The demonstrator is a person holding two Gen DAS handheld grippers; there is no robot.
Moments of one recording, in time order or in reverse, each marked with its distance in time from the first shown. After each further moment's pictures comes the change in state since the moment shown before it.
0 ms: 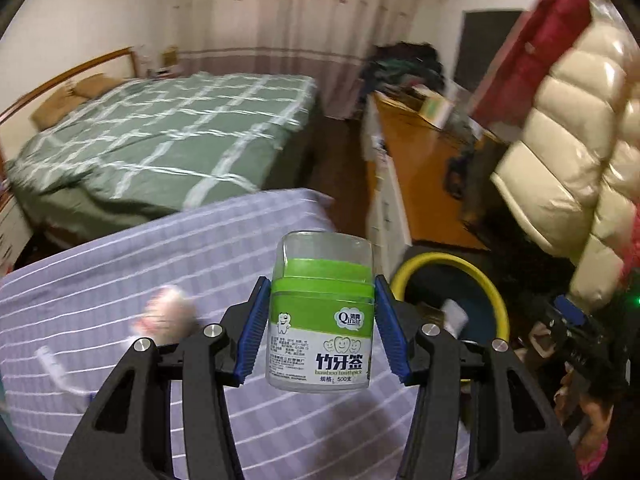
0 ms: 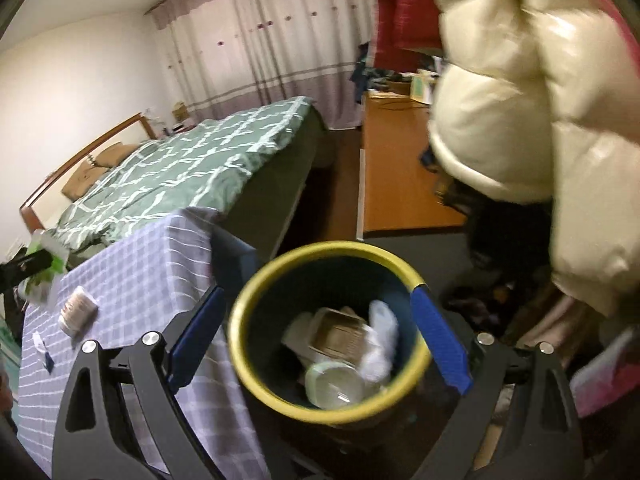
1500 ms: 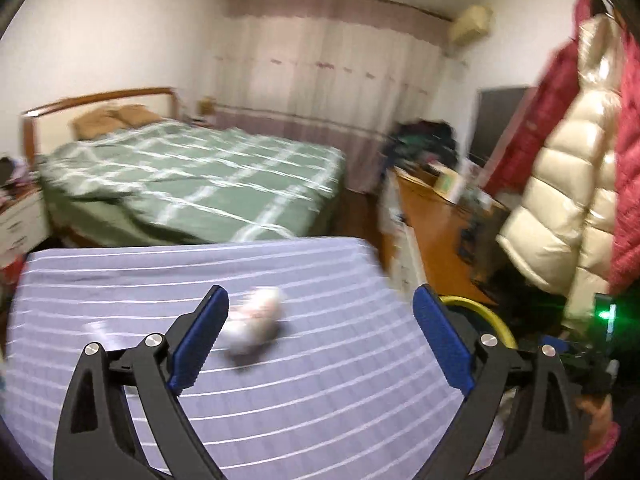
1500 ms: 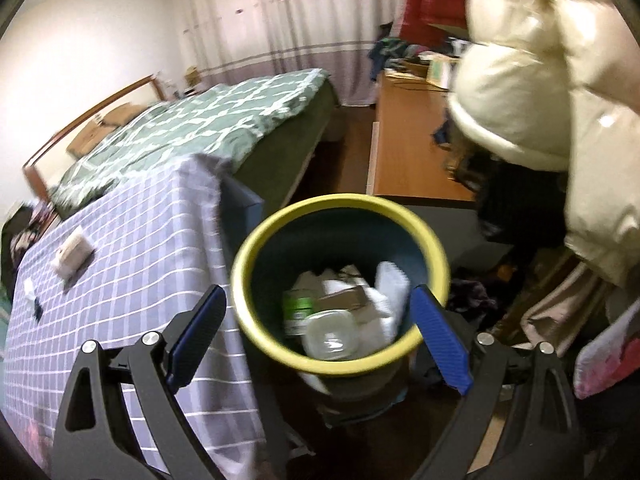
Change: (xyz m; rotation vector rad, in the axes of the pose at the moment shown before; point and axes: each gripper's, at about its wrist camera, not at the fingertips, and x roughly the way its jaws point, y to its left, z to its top) left arm -0.102 0.116 -0.082 -0.137 -0.320 0.099; right arm 0.009 0.035 -0.034 -0.126 0.103 0.033
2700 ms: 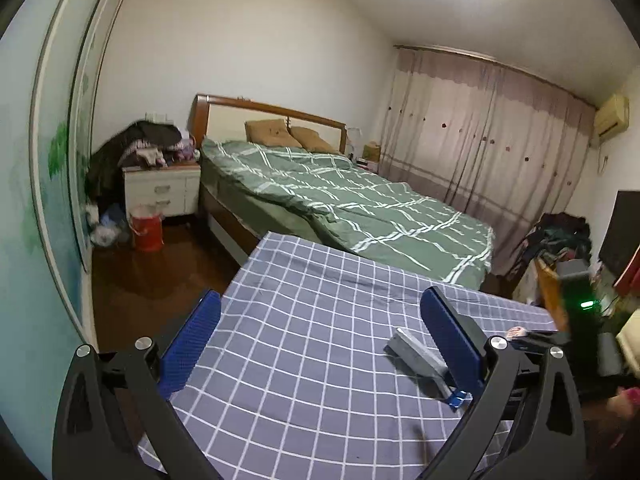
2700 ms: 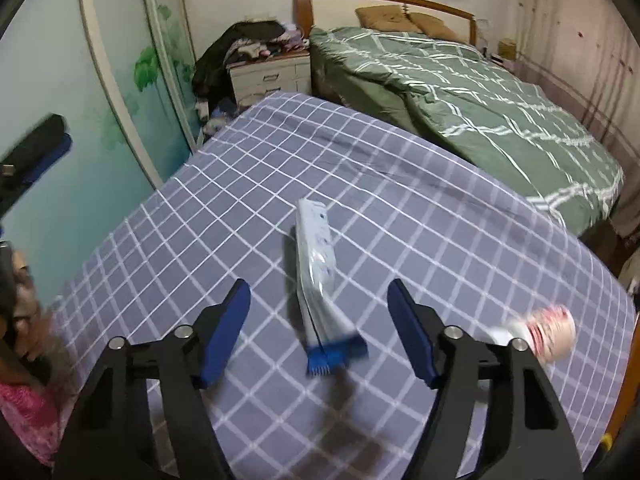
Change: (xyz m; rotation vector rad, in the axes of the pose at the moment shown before) left arm -0.115 0.236 -0.067 -0.303 -0.188 0.446; right arm 0.055 0.462 -0.029 -0.867 0.221 0.609
